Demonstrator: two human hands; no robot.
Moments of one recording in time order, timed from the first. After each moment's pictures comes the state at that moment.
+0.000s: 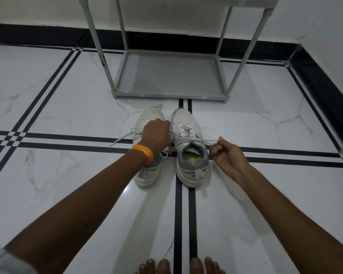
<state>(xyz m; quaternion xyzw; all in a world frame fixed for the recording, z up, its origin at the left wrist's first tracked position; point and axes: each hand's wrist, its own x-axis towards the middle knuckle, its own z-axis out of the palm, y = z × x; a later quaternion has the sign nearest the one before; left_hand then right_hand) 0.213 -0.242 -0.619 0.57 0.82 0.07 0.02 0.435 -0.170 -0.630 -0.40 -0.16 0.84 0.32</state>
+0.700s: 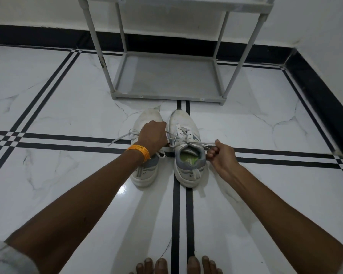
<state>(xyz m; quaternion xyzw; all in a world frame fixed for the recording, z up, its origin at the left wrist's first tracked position) 0.205 -0.244 -0.624 0.56 0.82 0.13 0.08 0.419 -0.177 -0.632 -0.50 -0.22 0.76 0.35</state>
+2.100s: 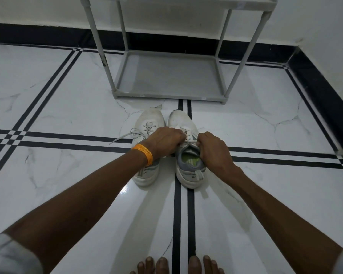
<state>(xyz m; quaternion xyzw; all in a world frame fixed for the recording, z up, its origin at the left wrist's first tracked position) 0.227 -0.253 -0.604 0.77 0.64 0.05 0.04 0.403 -0.194 -0.610 -0.41 -0.90 0.10 0.07</state>
